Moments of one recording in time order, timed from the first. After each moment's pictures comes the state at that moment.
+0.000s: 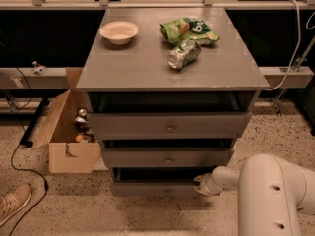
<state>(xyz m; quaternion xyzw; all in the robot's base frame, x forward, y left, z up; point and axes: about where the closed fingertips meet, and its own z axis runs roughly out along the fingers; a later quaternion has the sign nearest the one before) 0.597 -0.206 0.188 -0.68 0.70 0.02 0.22</state>
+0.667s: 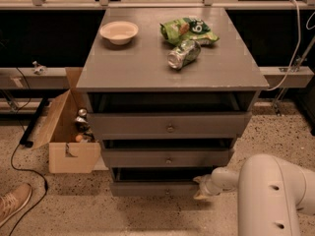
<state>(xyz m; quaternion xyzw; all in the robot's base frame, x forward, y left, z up) 0.597 -0.206 0.188 -0.68 0.70 0.02 0.22</state>
